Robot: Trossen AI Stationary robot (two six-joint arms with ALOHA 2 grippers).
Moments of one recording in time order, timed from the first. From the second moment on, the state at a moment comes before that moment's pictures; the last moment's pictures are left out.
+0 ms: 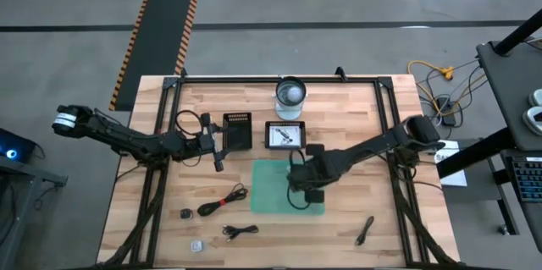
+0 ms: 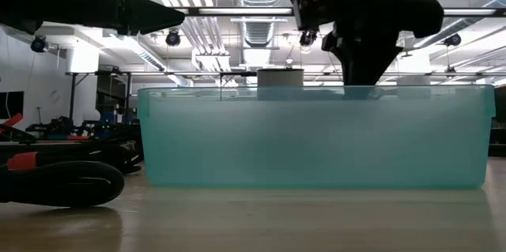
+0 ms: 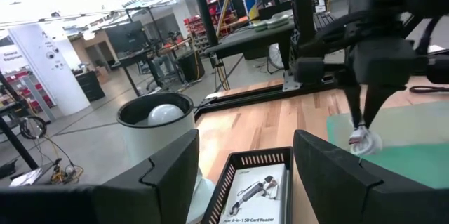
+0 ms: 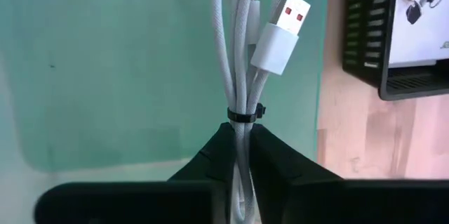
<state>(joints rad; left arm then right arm) -0.16 0.94 0.25 0.75 -0.45 0.30 0.30 1.85 1.38 -1.01 0.23 0.34</state>
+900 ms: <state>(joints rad) -0.16 0.94 0.25 0.75 -0.45 0.30 0.38 1.73 1.38 -1.13 -0.19 0.68</state>
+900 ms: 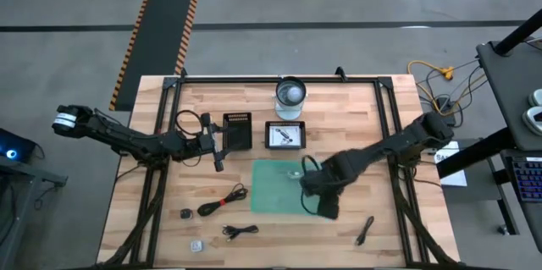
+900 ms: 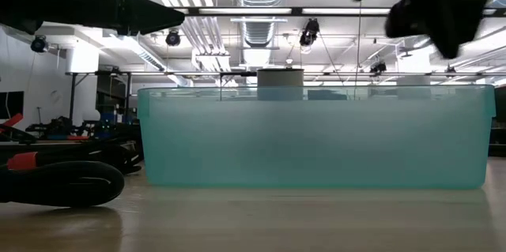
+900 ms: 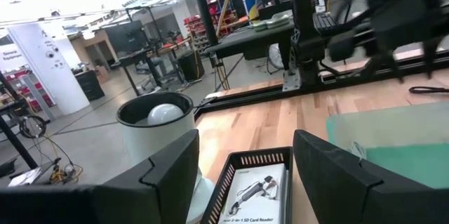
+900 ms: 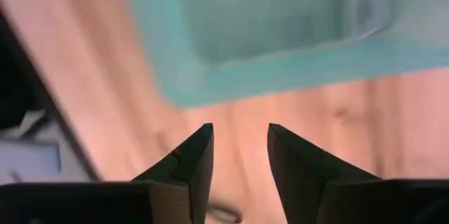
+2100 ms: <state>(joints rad) -0.17 1.05 0.26 0.81 -0.45 0.28 0.97 1.74 1.14 -0.91 -0.03 0.97</state>
